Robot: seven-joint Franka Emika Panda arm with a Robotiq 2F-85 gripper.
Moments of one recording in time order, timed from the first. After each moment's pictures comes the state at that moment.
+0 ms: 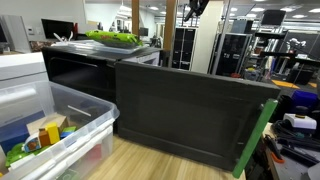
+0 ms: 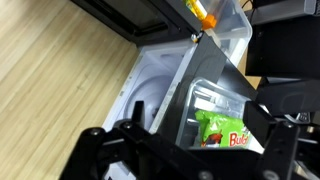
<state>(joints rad) -0.14 -0.21 -0.17 -2.08 0.65 1.93 0.31</state>
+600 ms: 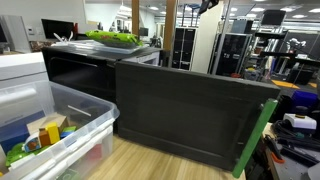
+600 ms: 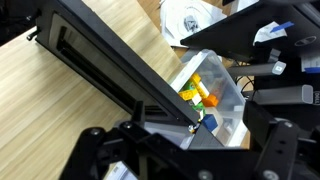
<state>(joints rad) -0.11 -0.25 -0.13 -2.08 0.68 1.64 0.30</state>
